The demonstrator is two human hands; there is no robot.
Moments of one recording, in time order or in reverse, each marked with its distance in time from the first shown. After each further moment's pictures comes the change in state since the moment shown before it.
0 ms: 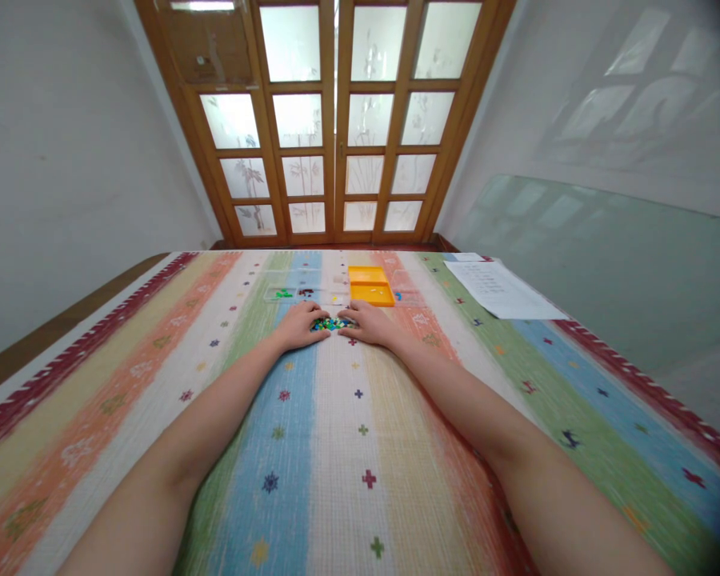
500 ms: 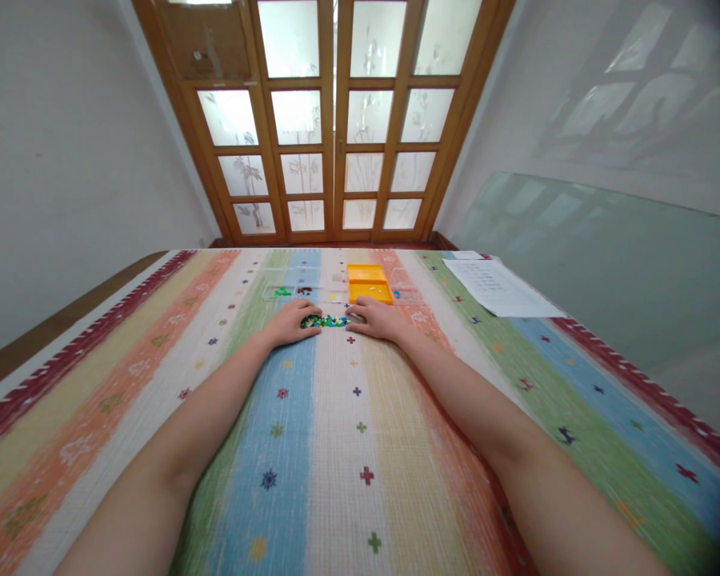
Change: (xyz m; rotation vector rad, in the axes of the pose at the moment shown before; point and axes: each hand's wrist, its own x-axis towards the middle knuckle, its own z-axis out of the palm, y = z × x) left_hand -0.005 -0.018 -0.009 -0.015 -0.041 0.055; right_hand -0.008 0.021 -0.008 0.013 -0.029 -0.006
